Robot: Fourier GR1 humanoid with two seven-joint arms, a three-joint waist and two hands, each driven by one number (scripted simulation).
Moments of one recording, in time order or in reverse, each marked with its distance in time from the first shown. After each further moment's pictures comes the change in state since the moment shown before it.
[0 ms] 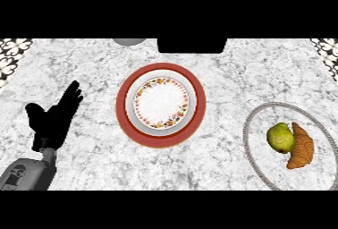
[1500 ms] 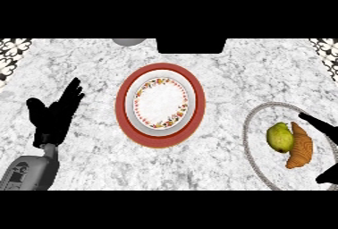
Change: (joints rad) left arm -0.016 -0.092 0.116 -0.006 -0.111 -0.090 0.057; right arm -0.071 0.083 0.151 -0.209 0.487 0.007 0.474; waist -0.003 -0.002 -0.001
